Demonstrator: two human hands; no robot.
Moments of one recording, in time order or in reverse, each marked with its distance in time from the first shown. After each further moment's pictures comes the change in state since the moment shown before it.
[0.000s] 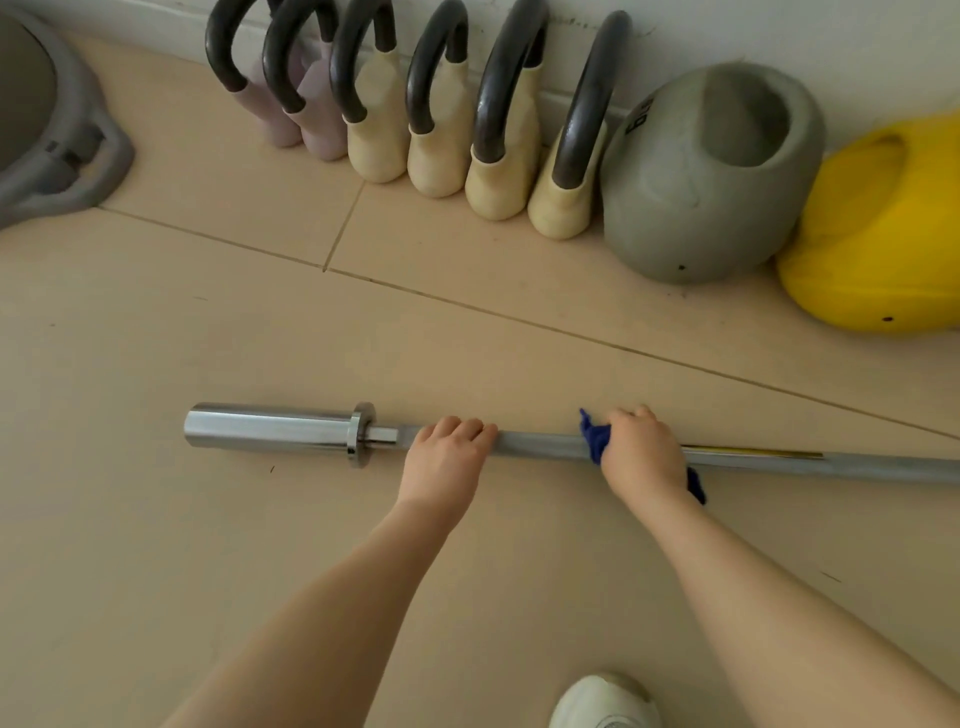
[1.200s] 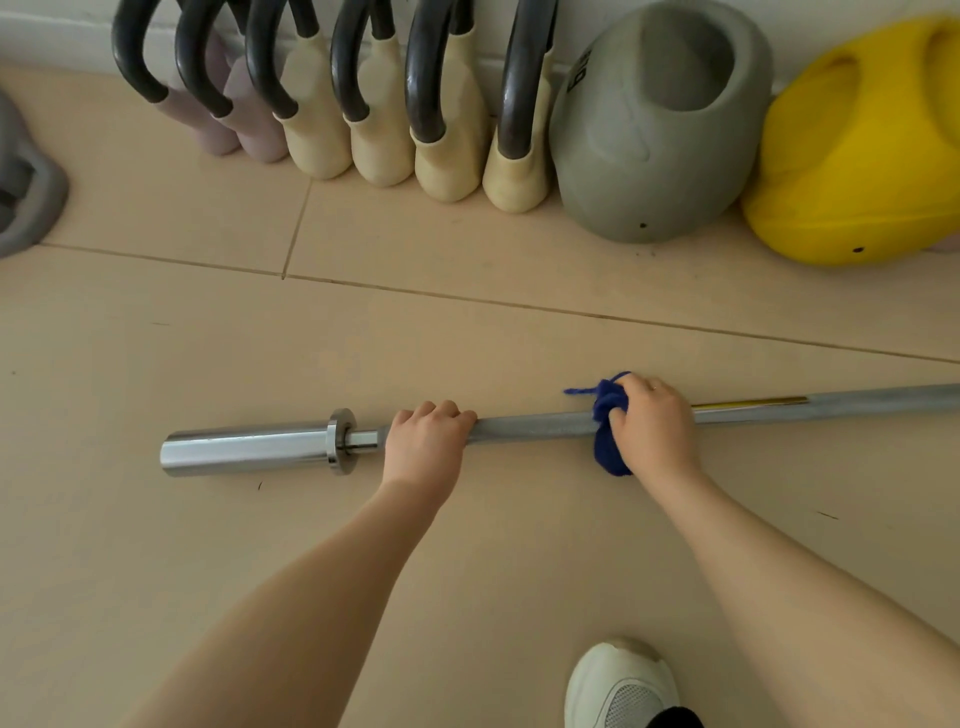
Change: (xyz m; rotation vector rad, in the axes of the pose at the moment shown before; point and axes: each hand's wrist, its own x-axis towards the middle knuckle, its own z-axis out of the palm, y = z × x) left_hand 0.014 -0.003 -0.002 0.163 -0.064 -0.039; right_hand 0.004 0.038 0.016 0.198 0.197 0.073
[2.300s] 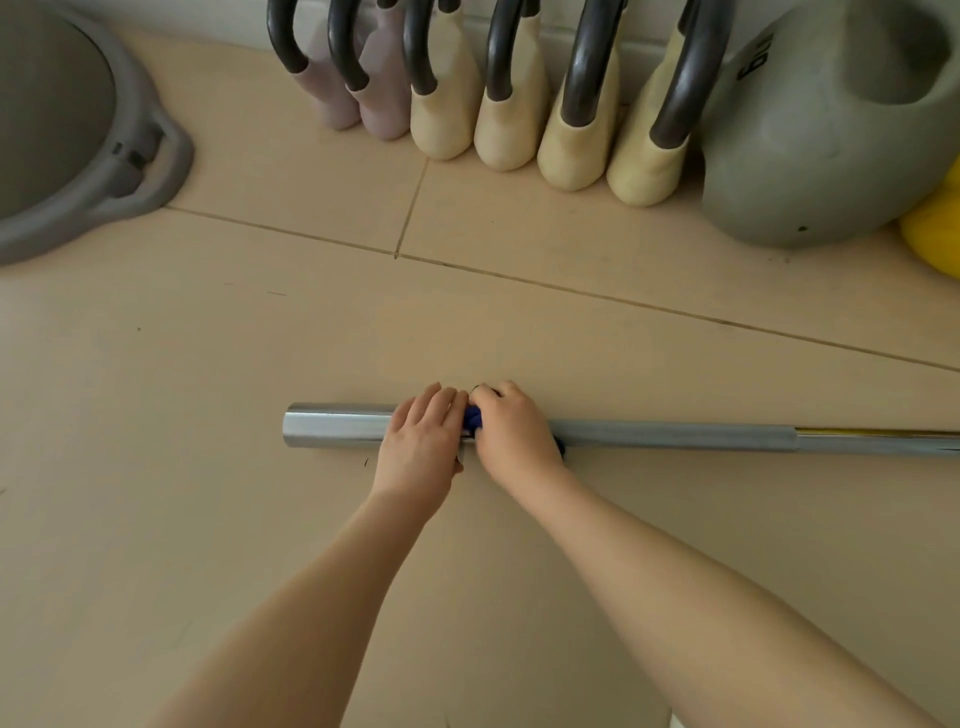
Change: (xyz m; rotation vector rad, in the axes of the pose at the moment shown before) left_hand -0.045 -0.117 0.002 -0.044 0.009 -0.032; right_hand -0.053 -0.218 0.067 0.138 -0.310 -0.438
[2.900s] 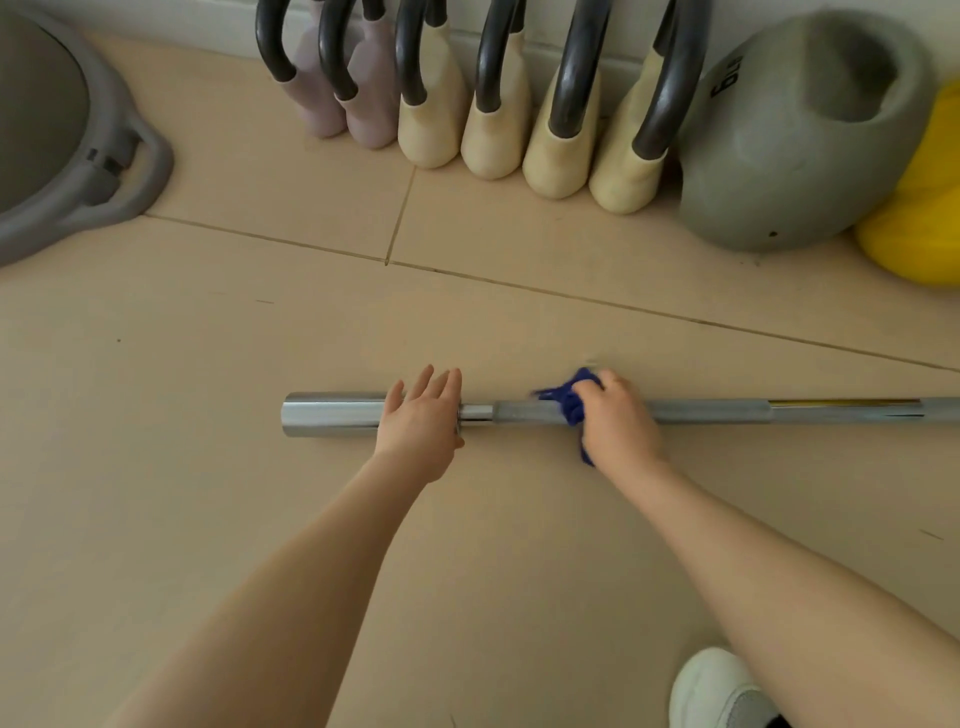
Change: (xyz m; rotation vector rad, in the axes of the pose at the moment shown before) left_hand 0.025 -0.005 -0.019 -0.077 -0.222 -0.083; right_hand -0.017 0.077 -0.035 -0.152 0.140 0.269
